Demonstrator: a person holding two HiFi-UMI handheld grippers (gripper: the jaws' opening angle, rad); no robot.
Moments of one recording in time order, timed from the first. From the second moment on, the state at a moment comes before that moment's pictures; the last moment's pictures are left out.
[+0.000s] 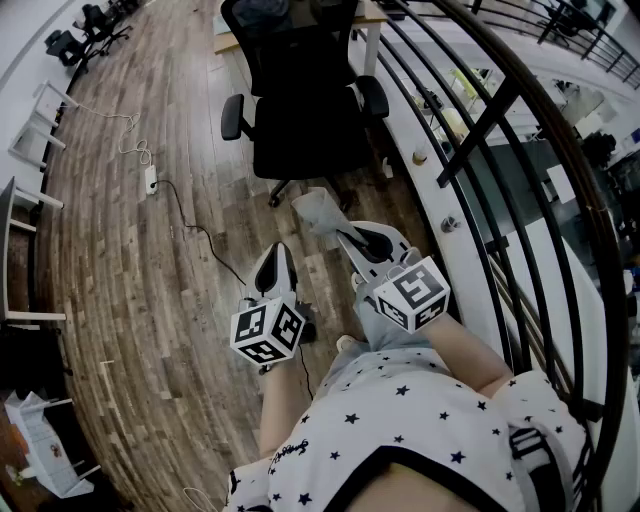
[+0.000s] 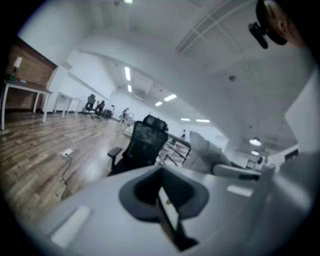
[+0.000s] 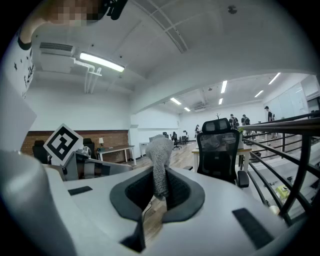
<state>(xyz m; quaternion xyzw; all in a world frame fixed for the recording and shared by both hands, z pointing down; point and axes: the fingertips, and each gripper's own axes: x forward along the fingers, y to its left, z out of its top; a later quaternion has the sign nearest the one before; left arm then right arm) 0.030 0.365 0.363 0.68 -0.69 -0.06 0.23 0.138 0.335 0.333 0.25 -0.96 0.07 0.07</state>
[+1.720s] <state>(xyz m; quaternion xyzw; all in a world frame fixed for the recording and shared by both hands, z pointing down) 0.120 0.256 0.380 0.64 -0.73 -0.05 0.24 0.226 0.205 0.346 0.18 -0.98 0.12 0.06</state>
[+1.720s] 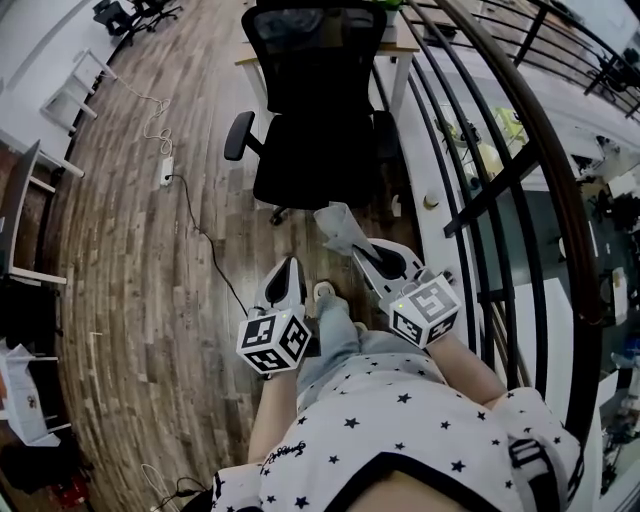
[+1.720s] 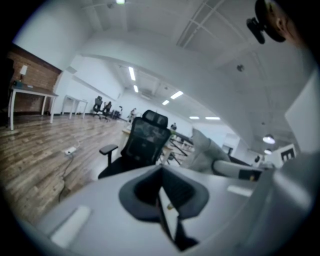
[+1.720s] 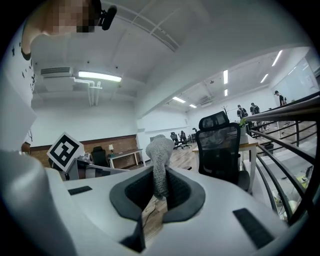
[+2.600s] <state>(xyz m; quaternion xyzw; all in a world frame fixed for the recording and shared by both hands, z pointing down) 0.040 0.082 0.397 0.68 -0.68 -0.04 0.26 0.152 0.032 0.354 0.25 -0.96 0.14 0.05</state>
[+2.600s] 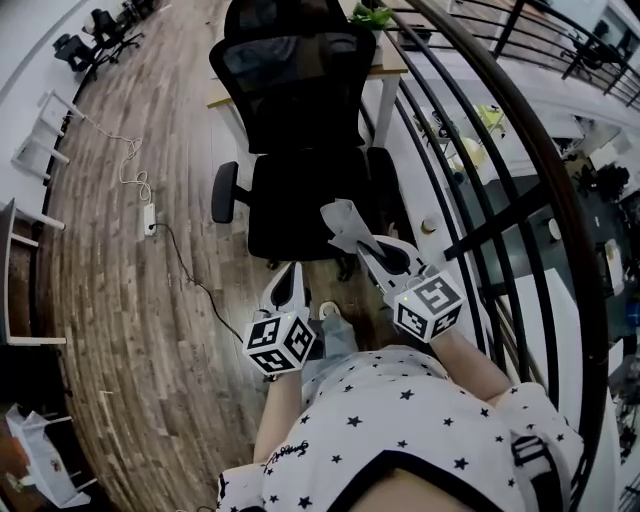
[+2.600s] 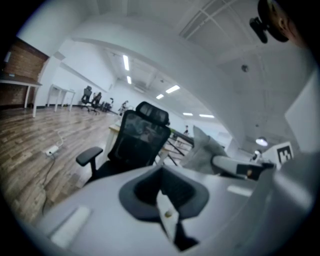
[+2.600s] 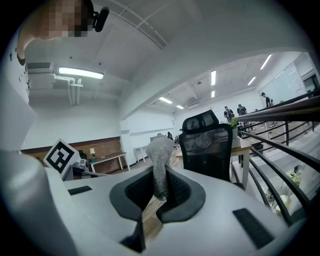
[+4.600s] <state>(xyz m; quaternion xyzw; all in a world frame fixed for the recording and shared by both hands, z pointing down) 0.021 -0.170 0.515 0.72 -0.58 0.09 0.36 0.170 -0.291 0.518 0.38 -0.89 0.13 0.21</state>
